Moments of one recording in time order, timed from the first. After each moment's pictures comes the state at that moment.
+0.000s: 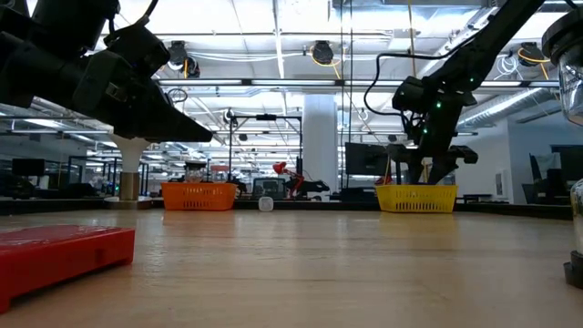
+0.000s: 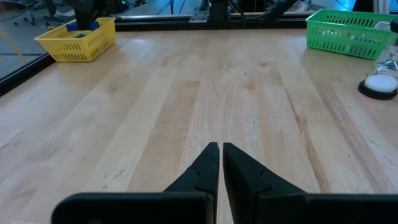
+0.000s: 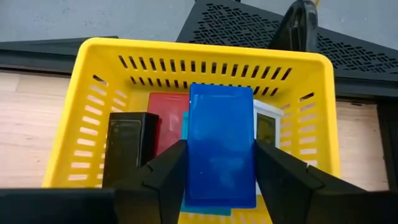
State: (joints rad) left arm -0.28 1.42 0.28 0.82 -0.36 -0.08; right arm -0.88 1.50 0.79 -0.27 0.31 0.52
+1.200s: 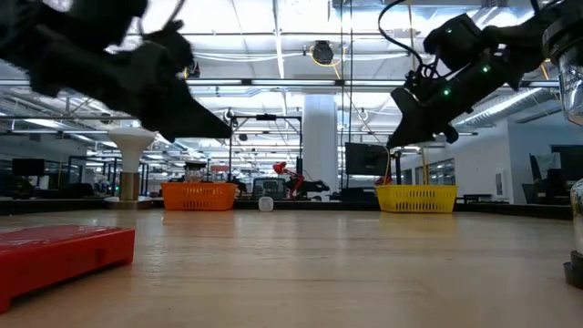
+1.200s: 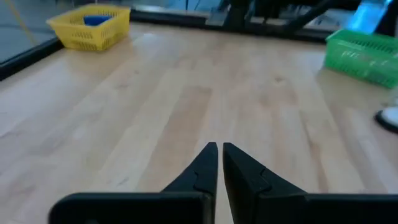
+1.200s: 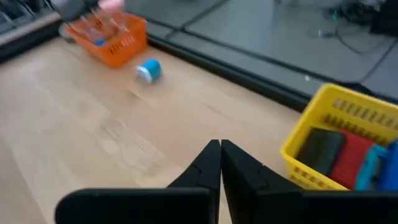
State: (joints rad) left arm -0.20 1.42 0.35 0.74 -0.32 -0.18; right arm -0.47 1.08 0.47 0.13 0.25 0.32
